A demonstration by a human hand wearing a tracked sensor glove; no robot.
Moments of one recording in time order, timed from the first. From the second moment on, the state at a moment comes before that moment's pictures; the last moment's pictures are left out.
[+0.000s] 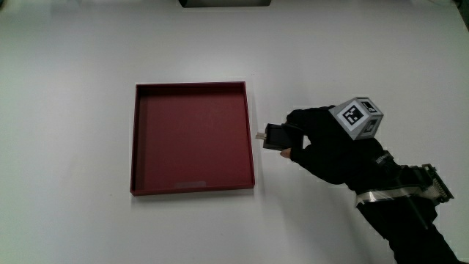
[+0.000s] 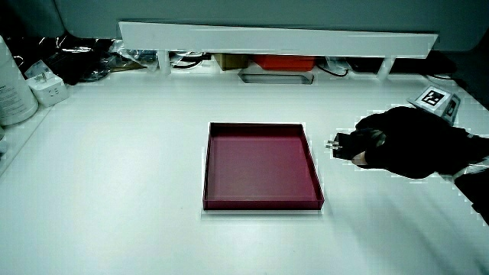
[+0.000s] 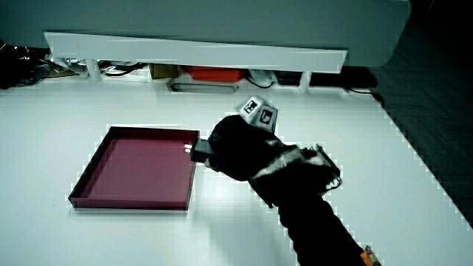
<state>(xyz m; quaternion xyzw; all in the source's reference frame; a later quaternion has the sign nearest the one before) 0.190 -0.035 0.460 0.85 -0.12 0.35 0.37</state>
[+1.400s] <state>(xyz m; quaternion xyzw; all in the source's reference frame) 0.242 -0.008 0.540 0.87 -0.04 0.30 0.39</state>
